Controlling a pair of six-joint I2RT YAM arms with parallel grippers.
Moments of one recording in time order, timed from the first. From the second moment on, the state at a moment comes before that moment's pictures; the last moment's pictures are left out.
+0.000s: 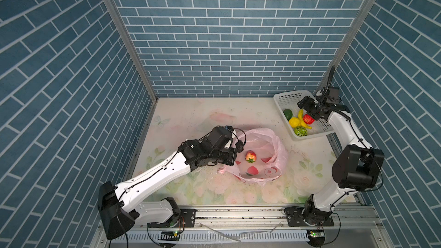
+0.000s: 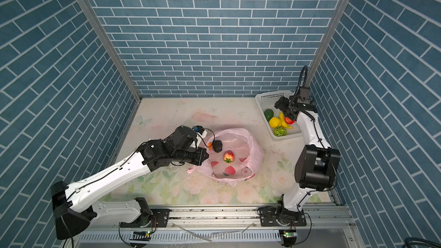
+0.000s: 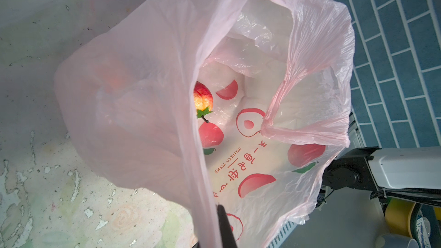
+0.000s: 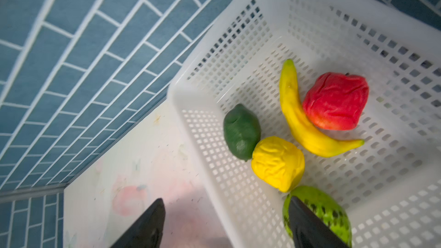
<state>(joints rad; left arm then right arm) -0.90 1.23 1.14 -0.76 0.13 -0.61 -0.07 1.63 1.47 -0.59 -0.27 0.50</state>
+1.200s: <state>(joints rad) -0.90 1.24 1.14 -0.77 0.13 -0.61 0.91 1.25 1.06 -0.71 -0.07 0.61</state>
